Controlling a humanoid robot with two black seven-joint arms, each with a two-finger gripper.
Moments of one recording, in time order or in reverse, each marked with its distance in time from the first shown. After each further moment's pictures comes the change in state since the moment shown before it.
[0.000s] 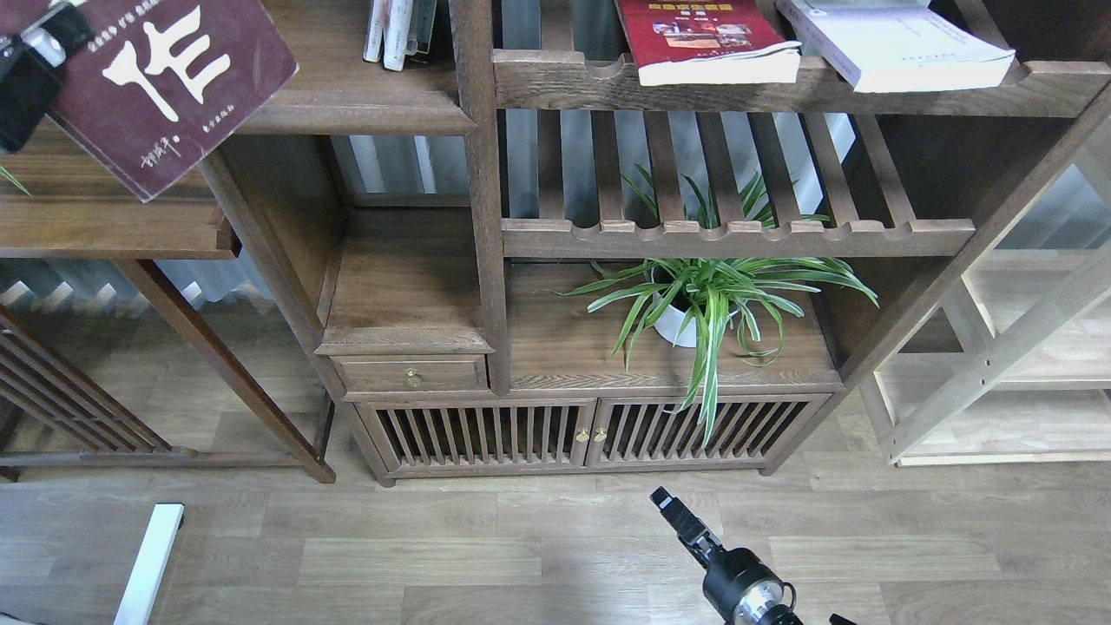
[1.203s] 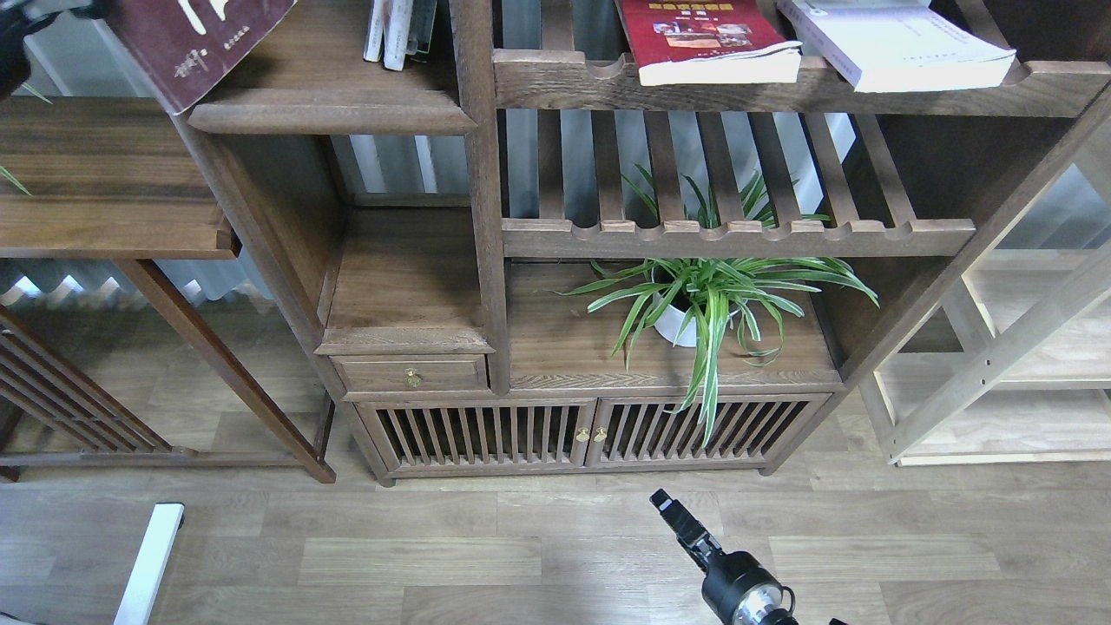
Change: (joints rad) left arm -0.357 0.017 0.350 0.073 0.117 0.503 0.000; right arm -0.017 0.000 0.001 0.014 0.009 0.000 0.001
